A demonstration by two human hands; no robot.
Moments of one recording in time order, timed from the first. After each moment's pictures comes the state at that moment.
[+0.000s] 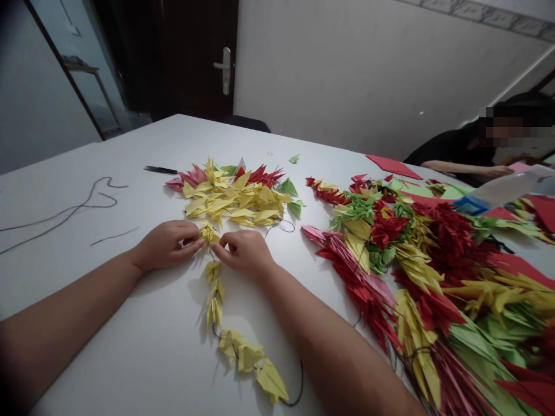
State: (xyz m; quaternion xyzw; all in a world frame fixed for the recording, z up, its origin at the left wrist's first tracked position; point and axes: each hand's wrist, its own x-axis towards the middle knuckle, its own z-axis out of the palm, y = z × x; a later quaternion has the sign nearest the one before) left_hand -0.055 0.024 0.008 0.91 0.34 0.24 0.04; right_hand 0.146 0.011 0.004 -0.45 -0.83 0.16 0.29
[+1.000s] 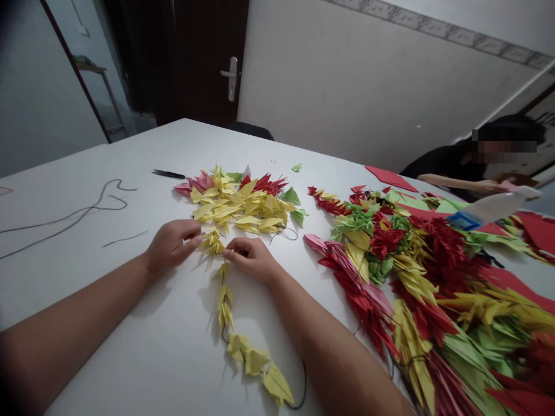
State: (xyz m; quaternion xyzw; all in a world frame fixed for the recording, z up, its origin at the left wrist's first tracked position) left_hand -0.058 0.021 0.010 0.85 0.39 0.34 0.05; right_hand 0.151 0.014 0.001 -0.40 -0.77 0.41 0.29
